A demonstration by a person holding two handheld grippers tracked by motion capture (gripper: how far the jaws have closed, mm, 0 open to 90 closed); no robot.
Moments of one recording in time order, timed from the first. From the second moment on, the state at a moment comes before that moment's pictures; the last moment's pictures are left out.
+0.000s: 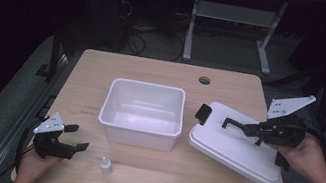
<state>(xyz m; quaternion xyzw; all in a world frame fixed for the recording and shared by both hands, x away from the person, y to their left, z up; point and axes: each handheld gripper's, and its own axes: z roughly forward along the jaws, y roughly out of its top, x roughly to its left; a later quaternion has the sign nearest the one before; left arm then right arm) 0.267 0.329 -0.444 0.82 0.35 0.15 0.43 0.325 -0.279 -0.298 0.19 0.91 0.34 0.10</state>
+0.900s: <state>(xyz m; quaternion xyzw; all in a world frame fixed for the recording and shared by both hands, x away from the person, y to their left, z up) 0.265 0.330 -0.444 0.82 0.34 0.16 0.43 0.323 -0.276 -0.364 0.21 0.92 0.34 0.07</state>
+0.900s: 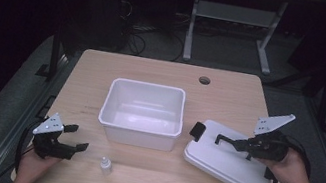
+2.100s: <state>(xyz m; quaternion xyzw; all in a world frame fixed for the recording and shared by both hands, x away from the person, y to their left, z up) 0.264 0.328 -0.444 0.82 0.34 0.16 0.43 0.323 -0.270 -0.408 0.23 0.92 0.32 0.04</state>
